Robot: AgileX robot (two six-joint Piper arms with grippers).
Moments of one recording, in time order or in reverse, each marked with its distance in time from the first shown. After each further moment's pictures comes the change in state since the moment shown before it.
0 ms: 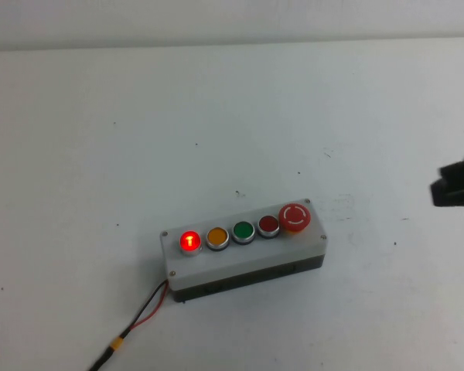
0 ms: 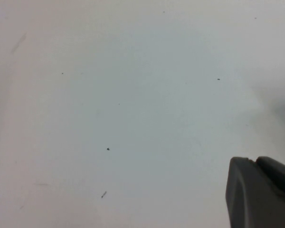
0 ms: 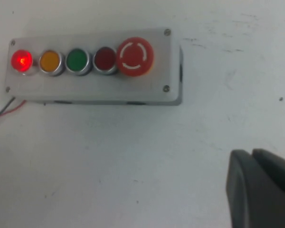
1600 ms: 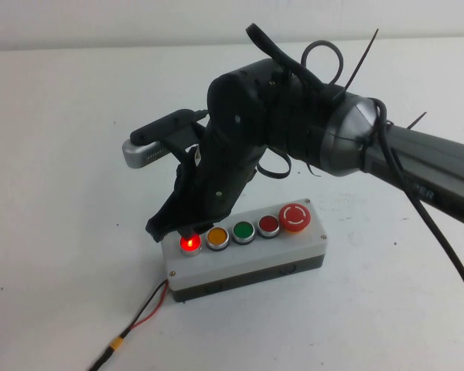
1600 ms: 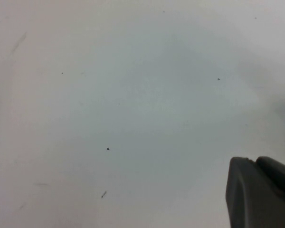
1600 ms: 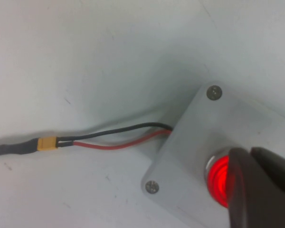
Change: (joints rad) right arm 0.556 0.941 -0.859 -0.175 0.097 0.060; left arm 0.000 0.000 0.000 0.000 0.000 0.000
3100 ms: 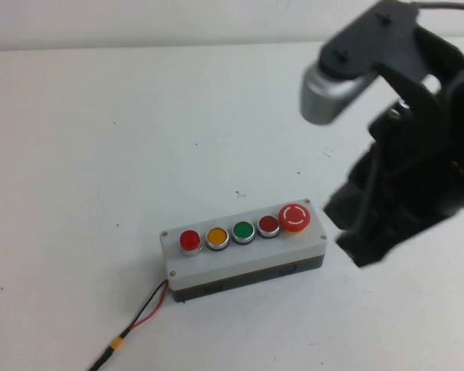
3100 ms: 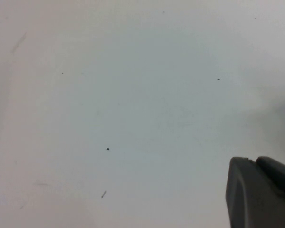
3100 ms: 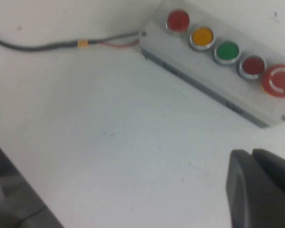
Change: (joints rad) right arm 0.000 -0.793 0.448 -0.106 0.108 -0.011; left arm 0.000 0.000 0.000 0.000 0.000 0.000
